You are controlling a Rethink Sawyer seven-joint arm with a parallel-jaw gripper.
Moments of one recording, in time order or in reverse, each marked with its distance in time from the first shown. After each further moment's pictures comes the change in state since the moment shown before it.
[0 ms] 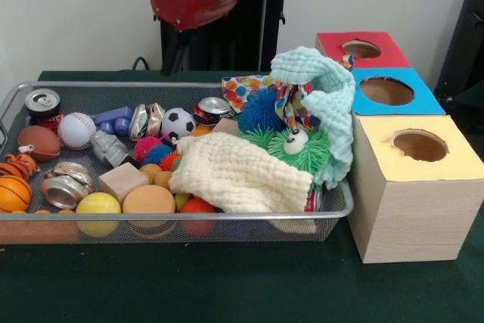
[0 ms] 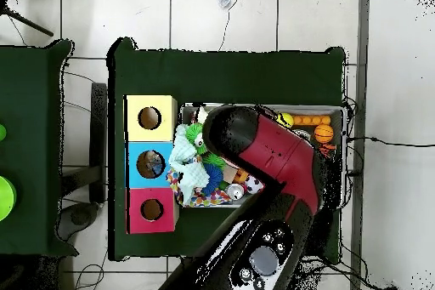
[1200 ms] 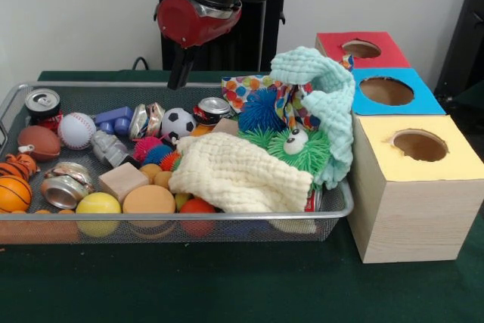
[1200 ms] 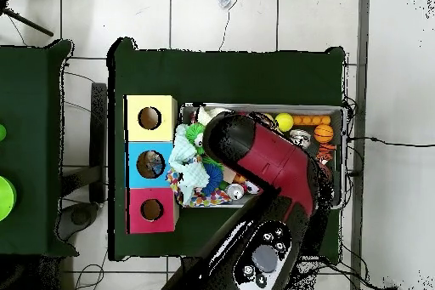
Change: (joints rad) arm -0.004 -0.001 0.036 0.056 -0.002 -0.052 0.000
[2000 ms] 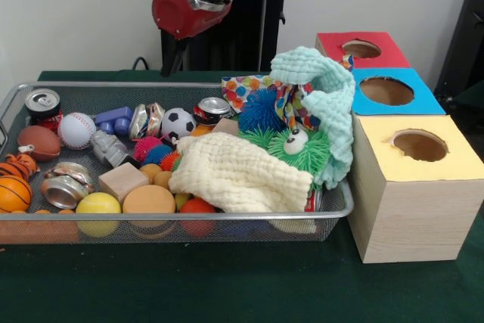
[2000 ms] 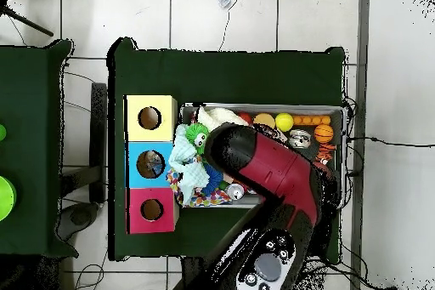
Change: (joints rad) arm -0.009 -0.030 0.006 0.042 -0.082 0.002 0.000
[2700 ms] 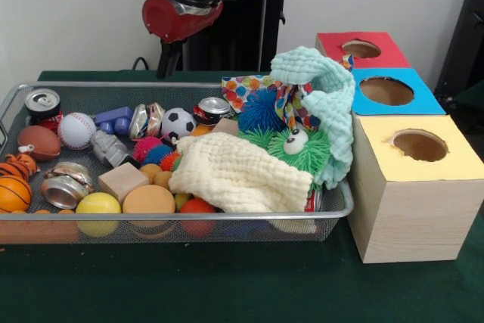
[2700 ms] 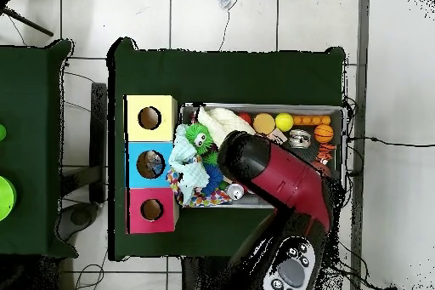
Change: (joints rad) arm -0.065 -0.039 0.069 0.070 -0.009 -0.027 0.000
